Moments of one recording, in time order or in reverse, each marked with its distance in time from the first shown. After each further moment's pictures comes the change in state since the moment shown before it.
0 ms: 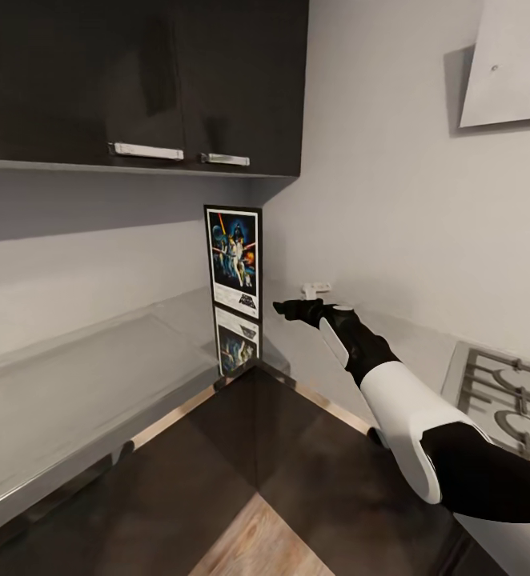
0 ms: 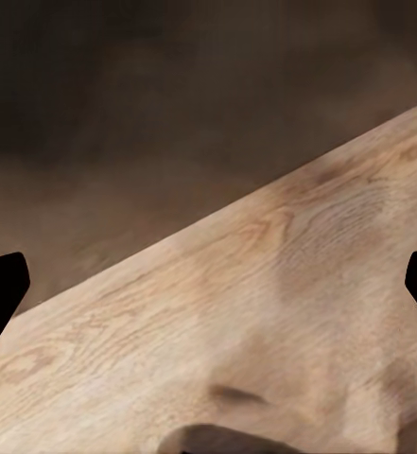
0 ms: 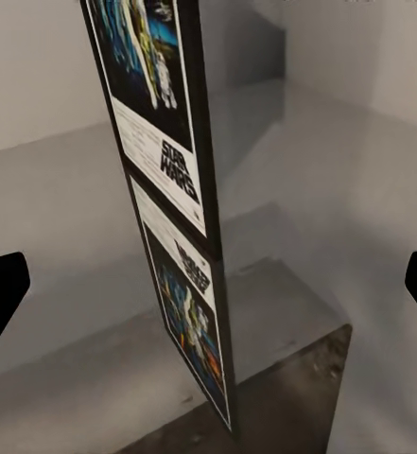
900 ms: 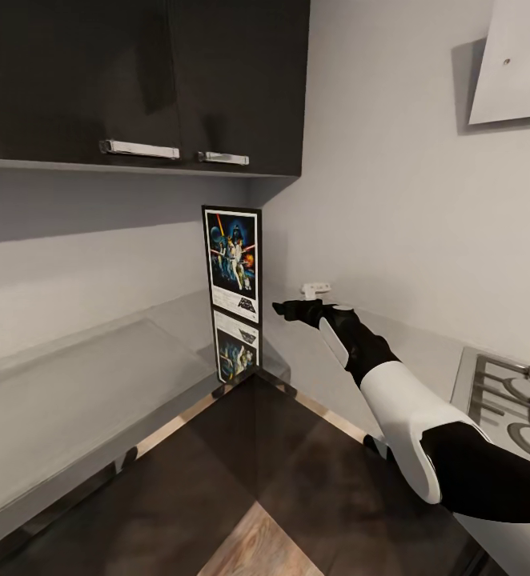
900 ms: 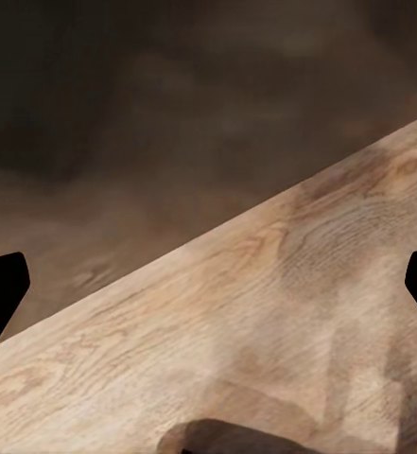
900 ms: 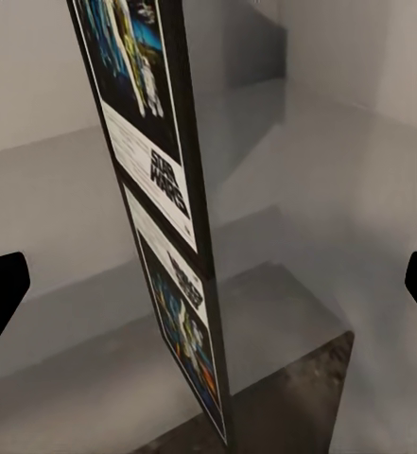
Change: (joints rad) left arm 0.000 0.000 0.000 0.003 0.000 0.000 0.000; right arm -0.001 0.001 0.000 0.001 0.000 0.009 0.007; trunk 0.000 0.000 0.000
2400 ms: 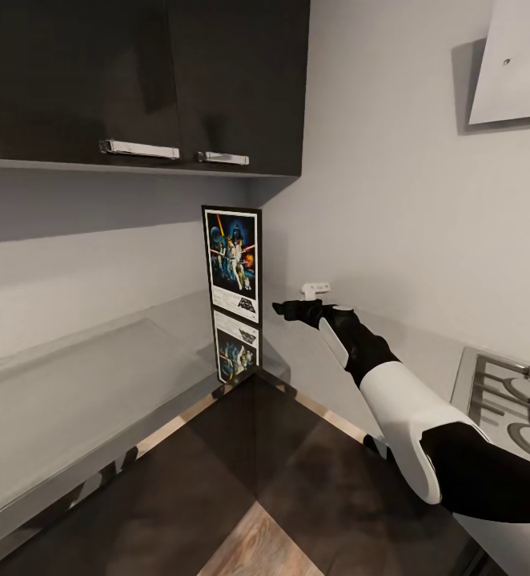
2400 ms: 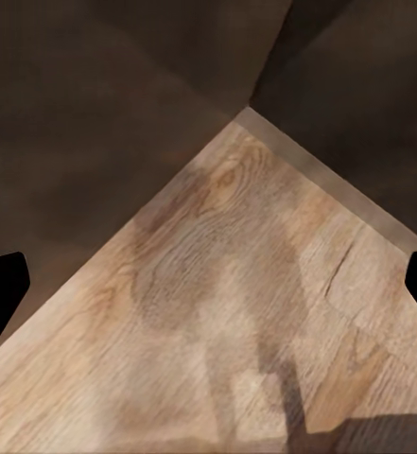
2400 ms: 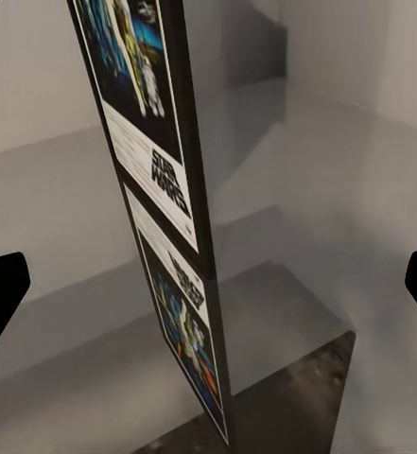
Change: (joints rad) left arm 0.000 -0.005 -0.198 -0.096 -0.031 0.003 -0.223; right arm 0.001 0.001 0.000 0.000 -0.001 -0.002 0.000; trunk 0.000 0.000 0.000
